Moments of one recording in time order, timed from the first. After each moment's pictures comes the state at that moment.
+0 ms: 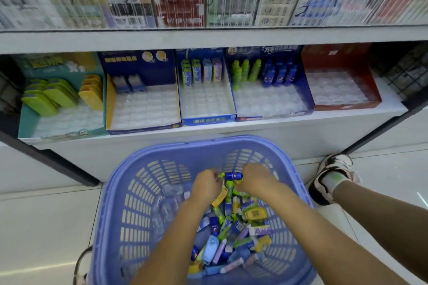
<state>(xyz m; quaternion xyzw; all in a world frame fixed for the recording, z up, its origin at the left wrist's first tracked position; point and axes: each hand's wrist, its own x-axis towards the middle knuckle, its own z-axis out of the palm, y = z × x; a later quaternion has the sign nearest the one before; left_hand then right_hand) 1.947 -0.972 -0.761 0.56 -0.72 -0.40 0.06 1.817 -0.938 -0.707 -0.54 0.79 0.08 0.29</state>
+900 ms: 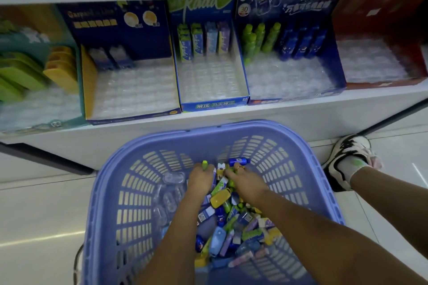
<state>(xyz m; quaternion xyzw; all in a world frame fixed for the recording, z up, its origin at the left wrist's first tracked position) 1.962 -0.989 -0.827 0.67 -0.49 -0.54 0.08 1.819 -0.931 -0.849 -0.70 0.66 0.14 0.23</state>
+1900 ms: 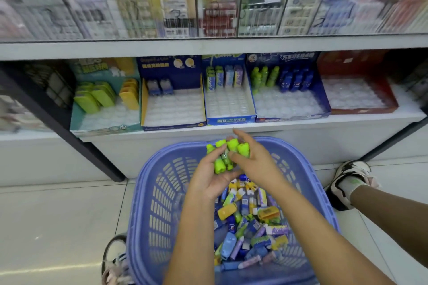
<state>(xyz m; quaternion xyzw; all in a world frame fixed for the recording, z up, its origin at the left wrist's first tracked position) 1.987 -0.962 -0.668 0.29 -0.10 -0.88 0.37 1.870 -0.929 -0.644 -0.48 0.64 -0.43 0.43</state>
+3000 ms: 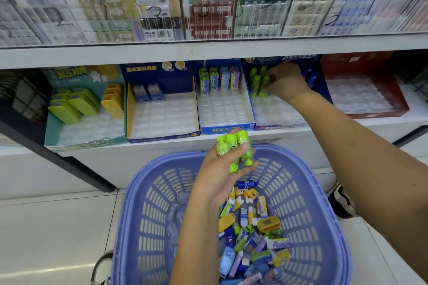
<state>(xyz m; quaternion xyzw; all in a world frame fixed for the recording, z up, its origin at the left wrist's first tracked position) 1.966 -0.973 -0.625 0.35 -0.25 -0.83 0.36 1.741 -1.098 -0.581 -0.58 0.79 -0.15 0.09</state>
